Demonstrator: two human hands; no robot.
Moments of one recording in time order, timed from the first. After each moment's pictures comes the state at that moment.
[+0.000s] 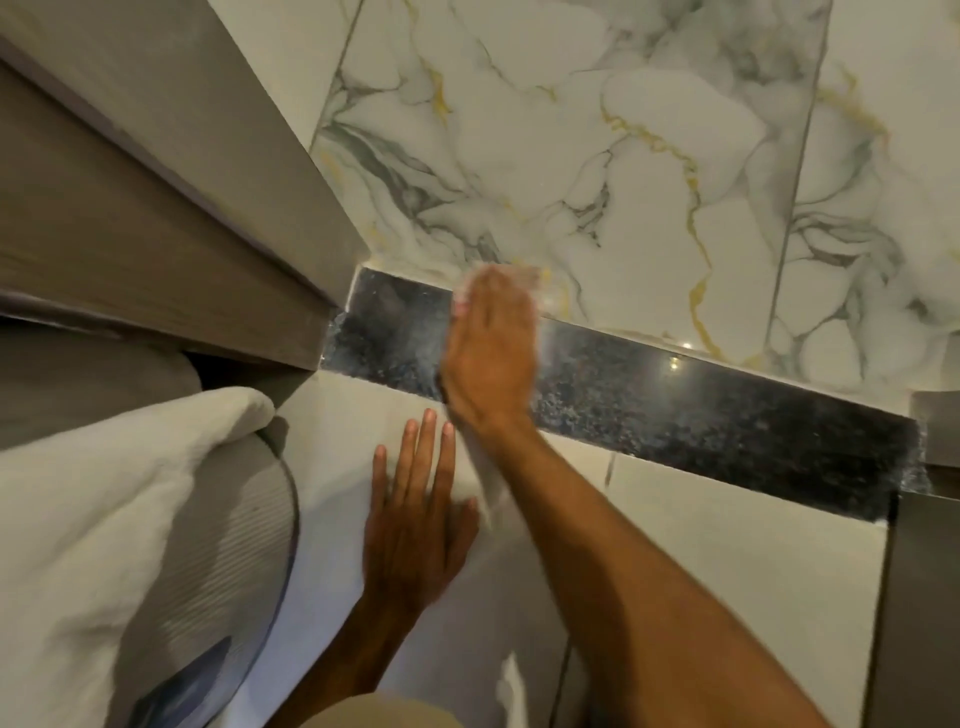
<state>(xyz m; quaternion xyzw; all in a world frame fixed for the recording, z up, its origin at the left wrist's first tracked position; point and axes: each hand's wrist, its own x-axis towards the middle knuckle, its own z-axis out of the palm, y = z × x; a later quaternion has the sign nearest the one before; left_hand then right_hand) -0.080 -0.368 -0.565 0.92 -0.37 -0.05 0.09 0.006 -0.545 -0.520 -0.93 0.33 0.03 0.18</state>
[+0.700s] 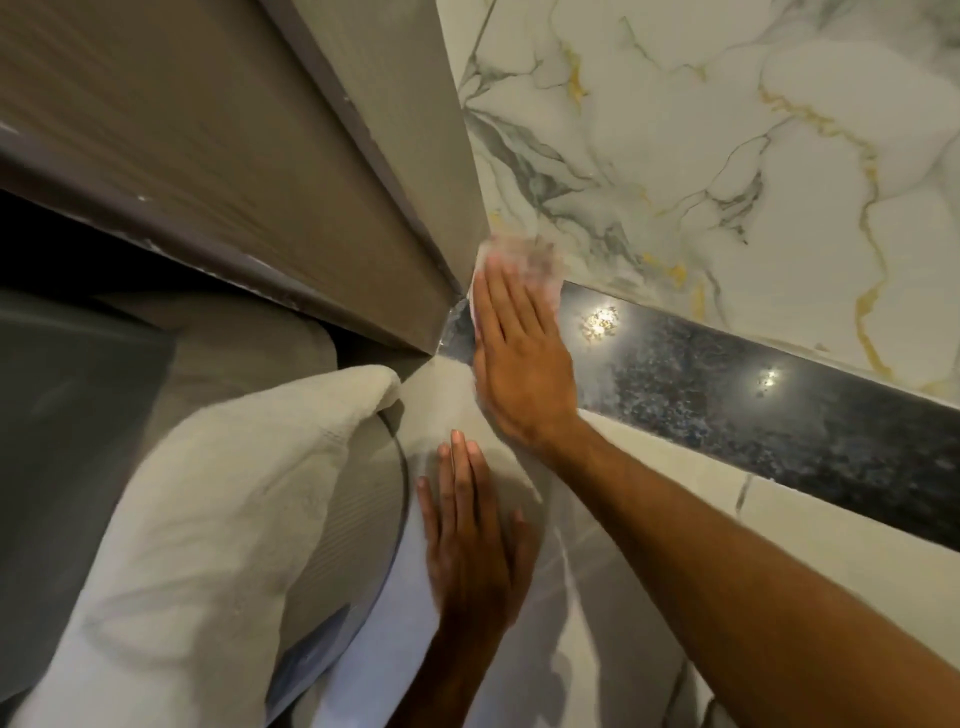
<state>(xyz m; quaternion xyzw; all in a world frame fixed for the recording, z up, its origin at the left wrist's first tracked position) -0.091 -0.329 -0.562 0.97 -0.20 -0.05 0.10 0.033 -0.493 -0.537 -0.98 0.12 0.05 0.18</state>
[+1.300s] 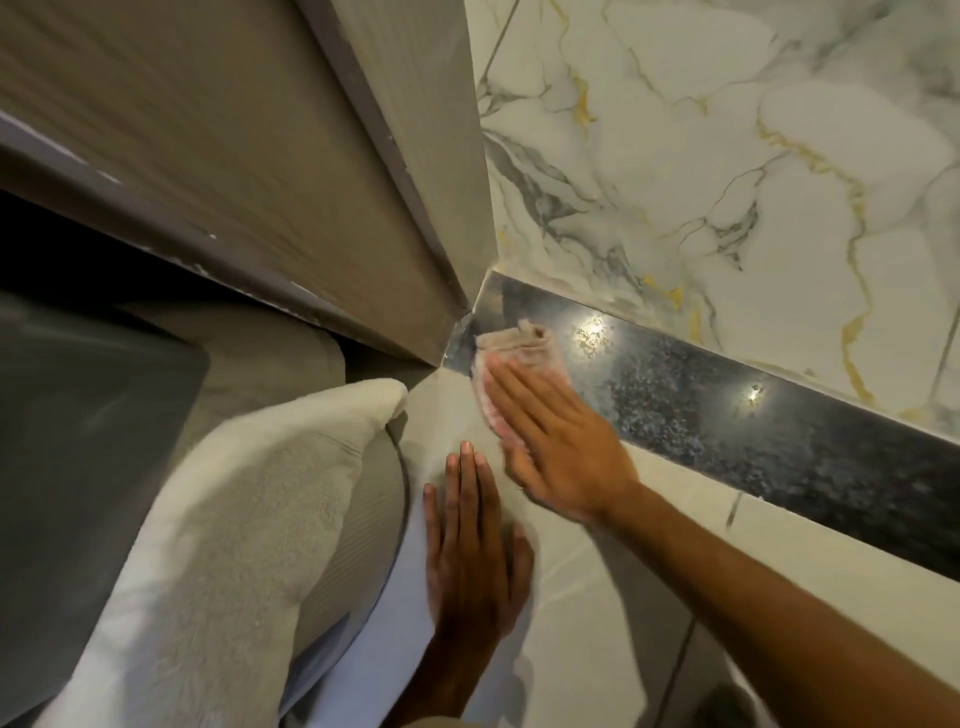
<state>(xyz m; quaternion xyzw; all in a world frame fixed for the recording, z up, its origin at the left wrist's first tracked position) -0.093 -0.328 -0.556 0.97 -0.22 -0.07 0.09 -0.043 -0.518 -0.544 -0.98 -0.05 0.04 0.17</state>
